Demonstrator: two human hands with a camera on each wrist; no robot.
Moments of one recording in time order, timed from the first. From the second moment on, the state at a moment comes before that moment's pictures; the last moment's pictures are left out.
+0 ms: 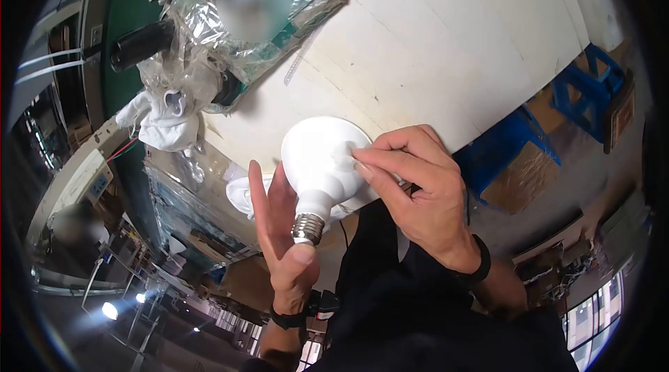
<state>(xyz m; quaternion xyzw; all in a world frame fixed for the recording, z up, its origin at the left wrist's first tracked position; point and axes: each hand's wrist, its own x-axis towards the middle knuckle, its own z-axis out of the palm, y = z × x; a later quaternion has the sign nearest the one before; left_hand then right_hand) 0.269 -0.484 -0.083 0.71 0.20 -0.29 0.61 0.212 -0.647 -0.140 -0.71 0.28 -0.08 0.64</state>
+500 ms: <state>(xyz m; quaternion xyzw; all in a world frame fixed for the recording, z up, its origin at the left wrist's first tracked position) 0.242 -0.503 -0.075 0.63 0.33 -0.26 0.66 0.216 -0.636 -0.110 -0.66 0.24 -0.13 0.70</state>
